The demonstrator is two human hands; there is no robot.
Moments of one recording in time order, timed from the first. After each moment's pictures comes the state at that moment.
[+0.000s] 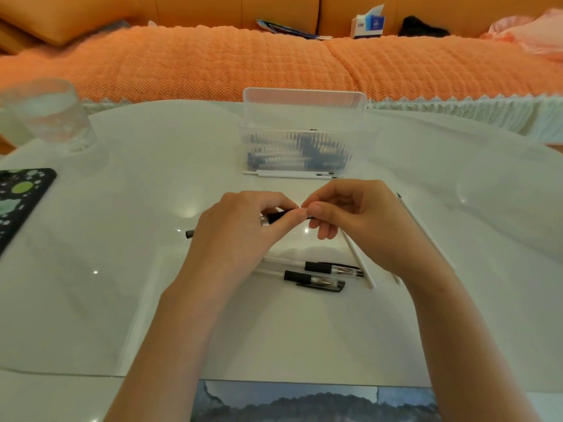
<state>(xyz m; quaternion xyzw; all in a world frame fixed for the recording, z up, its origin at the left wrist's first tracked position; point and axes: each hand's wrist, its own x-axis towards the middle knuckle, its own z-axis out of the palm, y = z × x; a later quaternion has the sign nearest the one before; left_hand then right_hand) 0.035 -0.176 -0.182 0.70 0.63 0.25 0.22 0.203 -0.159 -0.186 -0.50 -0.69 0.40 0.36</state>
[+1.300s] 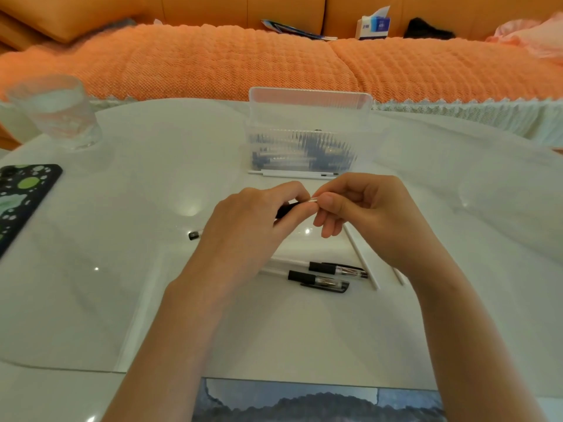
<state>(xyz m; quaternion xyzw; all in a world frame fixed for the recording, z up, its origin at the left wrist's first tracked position) 0.033 -0.171 -0.187 0.76 0.57 0.27 0.16 0.204 -0.156 -0.187 -0.44 -0.68 0.42 0.40</state>
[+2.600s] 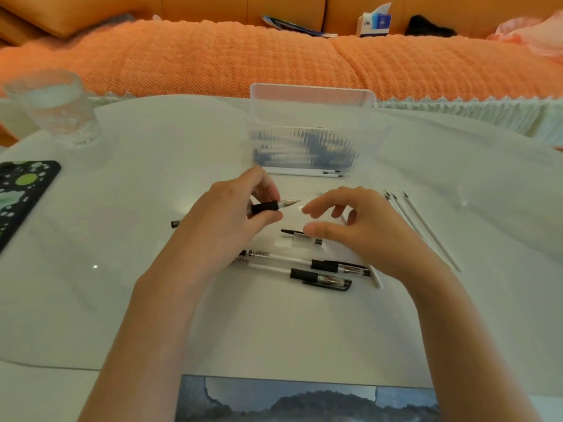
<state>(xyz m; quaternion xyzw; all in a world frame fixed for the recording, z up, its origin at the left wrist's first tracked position) 0.009 -0.166 -0.187 0.71 0.59 0.28 0.26 0.201 -0.158 -0.196 -0.56 -0.73 0.31 0.24</state>
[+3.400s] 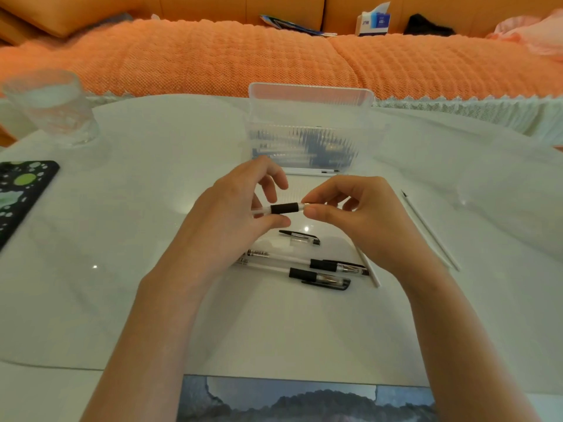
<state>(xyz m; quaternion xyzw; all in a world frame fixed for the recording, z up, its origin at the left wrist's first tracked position) 0.015 -0.167 -0.183 0.72 0.58 0.29 0.24 0.194 -0.156 -0.190 -0.53 -0.70 0.32 0.36</state>
